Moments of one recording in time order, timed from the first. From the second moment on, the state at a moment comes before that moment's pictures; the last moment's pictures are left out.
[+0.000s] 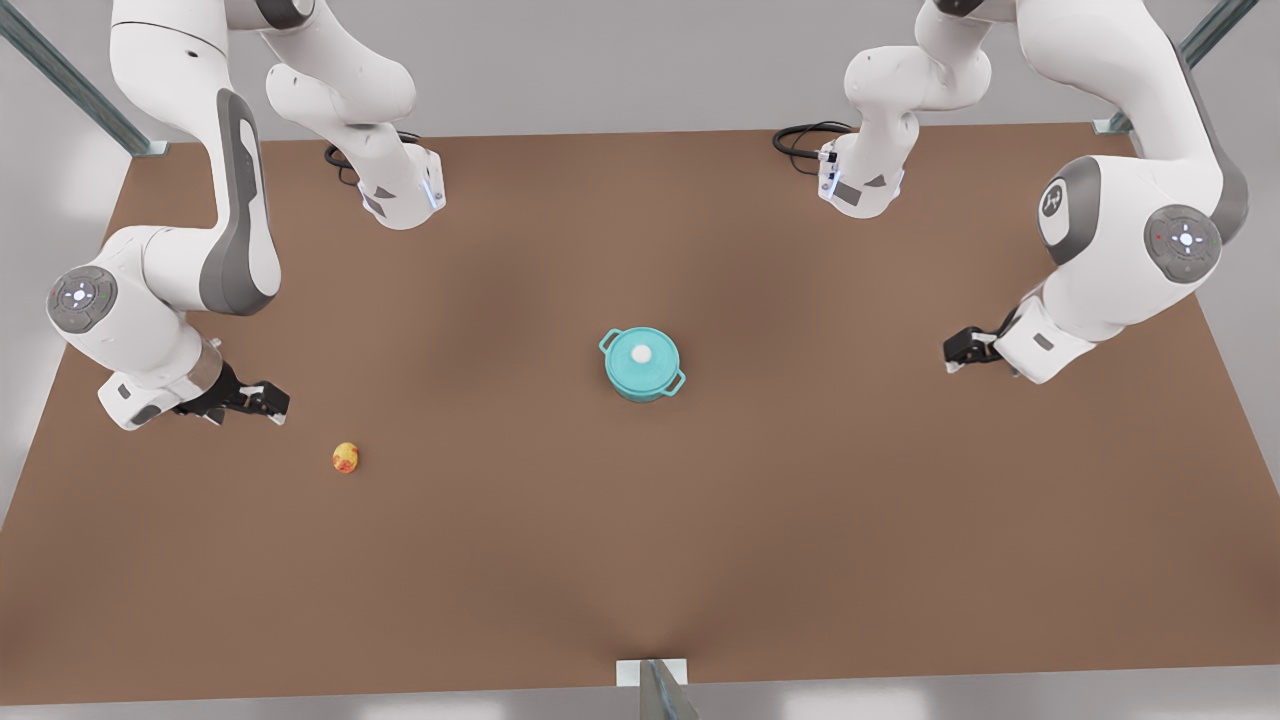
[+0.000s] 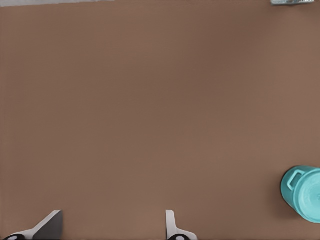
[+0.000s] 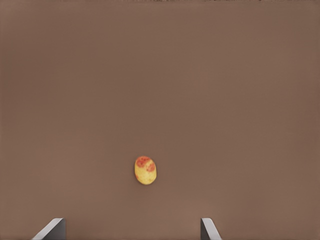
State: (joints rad) left arm -0.02 0.17 -0.07 -1.53 -0.02 1.66 -0.01; right arm 0.00 0.13 -0.07 -1.84 -0.01 2.04 -0.05
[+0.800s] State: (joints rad) left arm -0.64 0.63 -0.24 -1.50 0.16 2.06 -0.71; right arm 0.09 0.39 -0.05 -1.90 -0.11 2.21 -0.08
